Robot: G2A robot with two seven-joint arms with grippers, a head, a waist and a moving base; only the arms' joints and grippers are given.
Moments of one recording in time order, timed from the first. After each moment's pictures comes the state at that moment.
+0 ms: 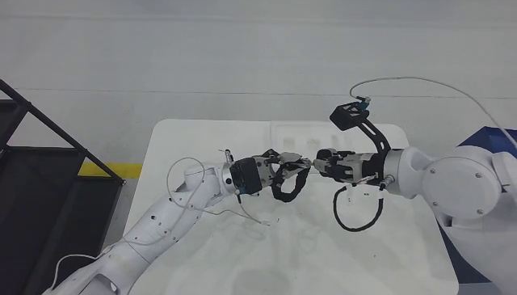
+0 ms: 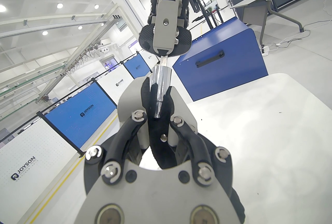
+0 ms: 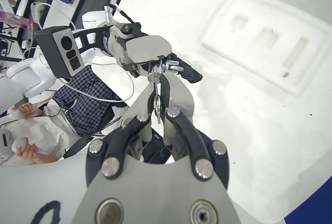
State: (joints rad) left arm 1.02 -1.10 -0.81 -1.41 1.69 -0.43 0.86; right arm -0.95 -0.89 1.15 -2.17 -0.26 0.36 1.24
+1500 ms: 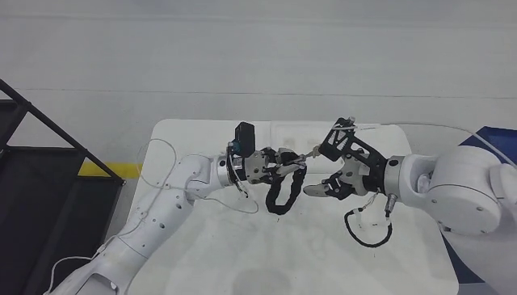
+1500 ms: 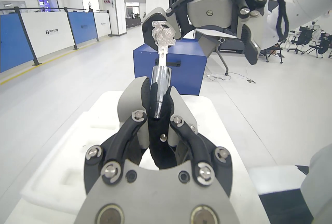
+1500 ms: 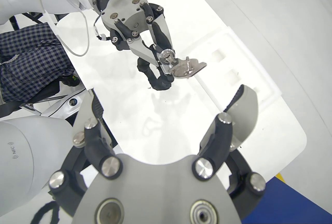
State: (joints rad) left arm 1.02 -1.10 -0.93 -1.45 0.96 -0.95 0.16; right arm -1.00 -0.86 1.16 -2.20 -0.42 -0.14 1.22
